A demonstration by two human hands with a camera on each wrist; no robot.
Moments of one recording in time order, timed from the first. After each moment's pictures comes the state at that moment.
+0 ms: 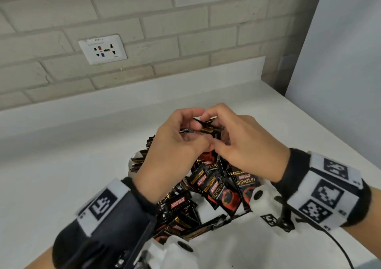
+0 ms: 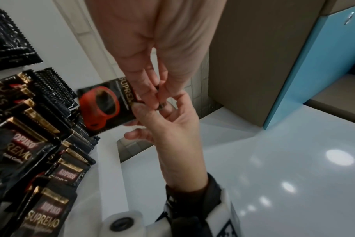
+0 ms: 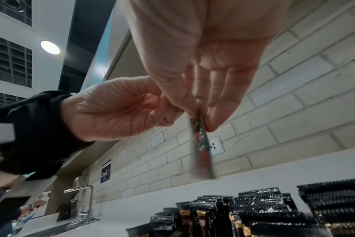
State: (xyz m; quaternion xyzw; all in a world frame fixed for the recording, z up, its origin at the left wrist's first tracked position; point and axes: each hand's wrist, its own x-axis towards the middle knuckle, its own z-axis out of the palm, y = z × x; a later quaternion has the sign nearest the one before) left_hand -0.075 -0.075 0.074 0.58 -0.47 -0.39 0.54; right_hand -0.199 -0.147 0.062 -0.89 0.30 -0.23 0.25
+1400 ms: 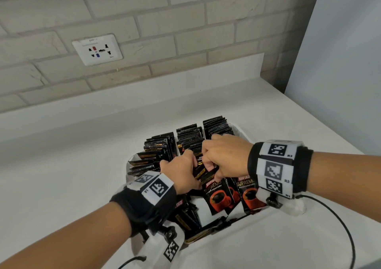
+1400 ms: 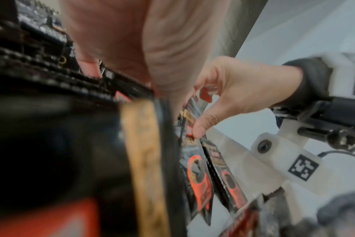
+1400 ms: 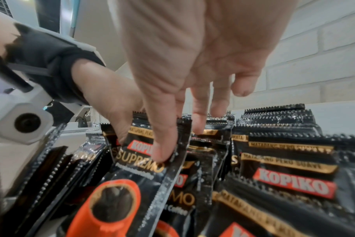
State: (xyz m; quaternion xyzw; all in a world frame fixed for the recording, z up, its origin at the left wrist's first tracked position) left_hand -0.054 -0.117 -0.007 0.76 -0.61 -0.21 0.01; right_hand -0.175 -0.186 0.018 -0.97 0.21 0.13 0.05
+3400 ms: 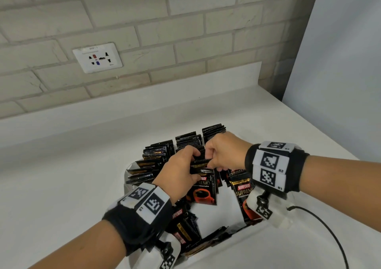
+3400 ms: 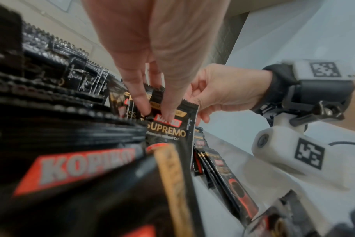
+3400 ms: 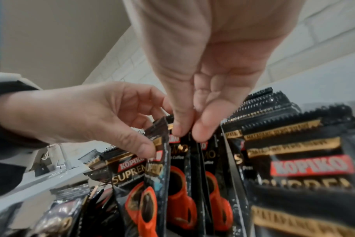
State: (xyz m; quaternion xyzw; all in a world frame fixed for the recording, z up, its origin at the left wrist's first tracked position) left_hand -0.043 -0.116 -0.006 0.70 -0.65 -0.20 0.21; right_hand -0.172 -0.201 0.015 -0.88 0.39 0.00 0.28
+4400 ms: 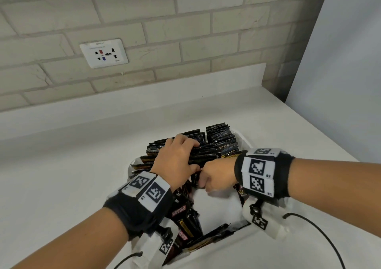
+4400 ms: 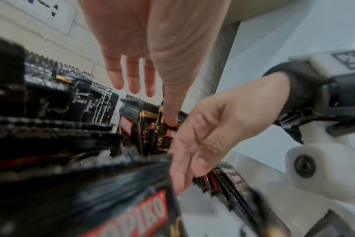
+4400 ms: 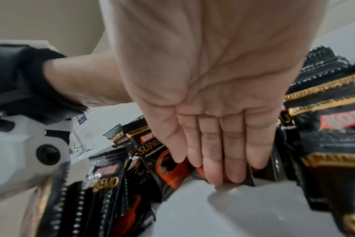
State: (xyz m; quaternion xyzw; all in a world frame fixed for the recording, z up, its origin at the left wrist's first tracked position) left_hand -0.030 -0.122 -0.001 0.71 -0.68 -0.07 0.13; right_hand -0.148 -0.180 0.005 -0.90 0.26 0.27 0.23
